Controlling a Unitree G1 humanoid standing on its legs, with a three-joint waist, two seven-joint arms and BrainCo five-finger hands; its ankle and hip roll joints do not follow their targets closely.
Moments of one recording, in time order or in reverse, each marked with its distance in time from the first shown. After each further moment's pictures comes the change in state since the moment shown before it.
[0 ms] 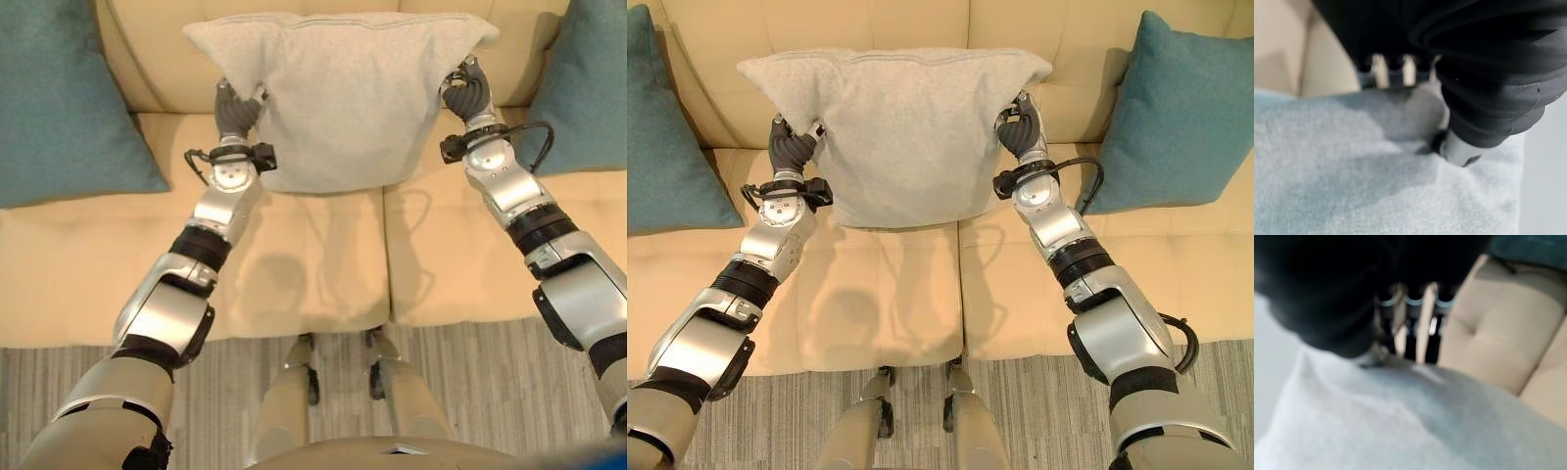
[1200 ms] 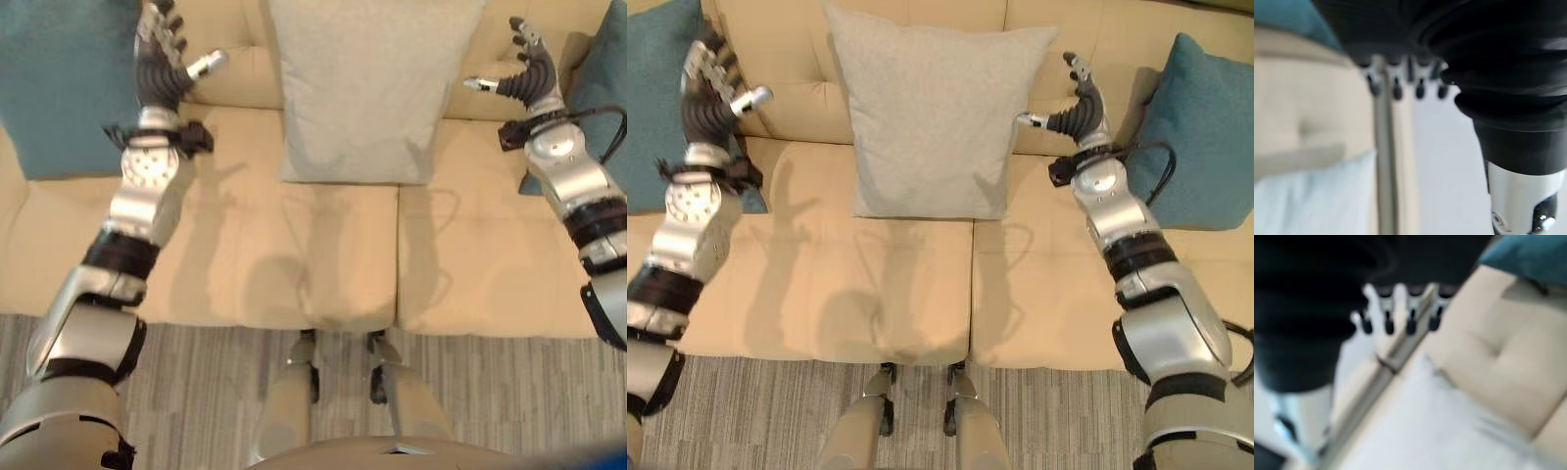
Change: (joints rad) left arm 0.527 0.285 0.211 -0.499 -0.028 -0.114 -0.190; right arm 0.438 -0.254 -0.226 -0.354 0.004 -0.097 0.148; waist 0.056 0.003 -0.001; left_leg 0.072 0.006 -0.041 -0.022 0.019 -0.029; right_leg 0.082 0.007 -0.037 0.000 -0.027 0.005
